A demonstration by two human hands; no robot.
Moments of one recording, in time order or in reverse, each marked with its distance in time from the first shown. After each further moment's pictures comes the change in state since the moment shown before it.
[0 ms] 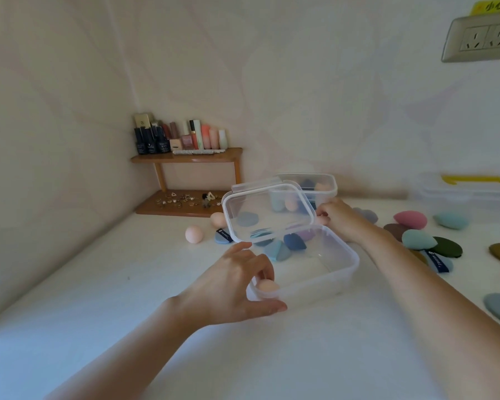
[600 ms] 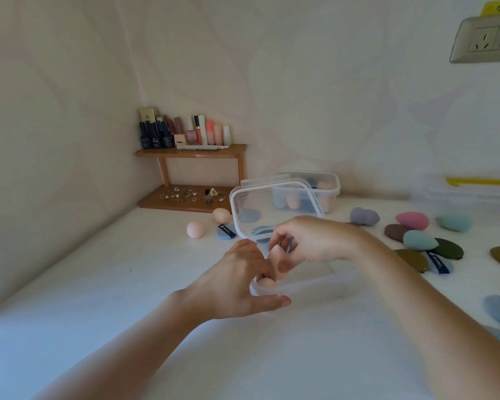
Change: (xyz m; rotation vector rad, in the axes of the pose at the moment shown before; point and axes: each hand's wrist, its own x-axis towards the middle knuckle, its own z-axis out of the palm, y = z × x) left_hand 0.002 0.002 0.005 -0.021 0.015 0.037; right_hand -0.079 -0.090 -0.010 -0.067 -0.460 -0.289
